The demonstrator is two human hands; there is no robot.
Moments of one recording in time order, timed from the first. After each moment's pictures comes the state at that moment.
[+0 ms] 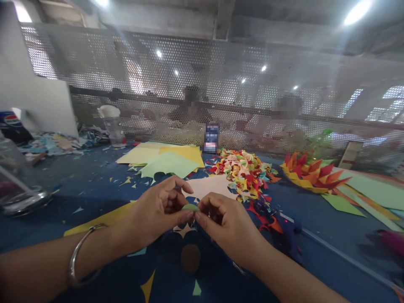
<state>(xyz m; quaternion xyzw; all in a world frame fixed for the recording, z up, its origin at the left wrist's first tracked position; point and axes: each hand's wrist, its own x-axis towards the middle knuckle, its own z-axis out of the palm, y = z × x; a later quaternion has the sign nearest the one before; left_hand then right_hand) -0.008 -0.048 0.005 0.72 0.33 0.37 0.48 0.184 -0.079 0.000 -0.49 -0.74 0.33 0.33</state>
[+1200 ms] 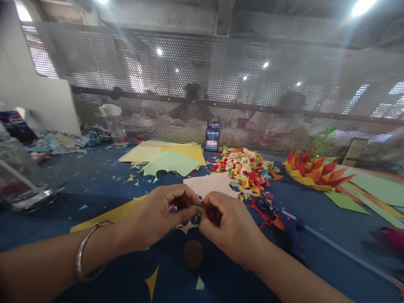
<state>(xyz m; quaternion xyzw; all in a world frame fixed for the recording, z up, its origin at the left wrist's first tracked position) -0.006 -0.051 0.011 0.77 0.33 0.34 0.42 0.176 -0.082 0.003 -0.50 -0.78 0.20 0.33</state>
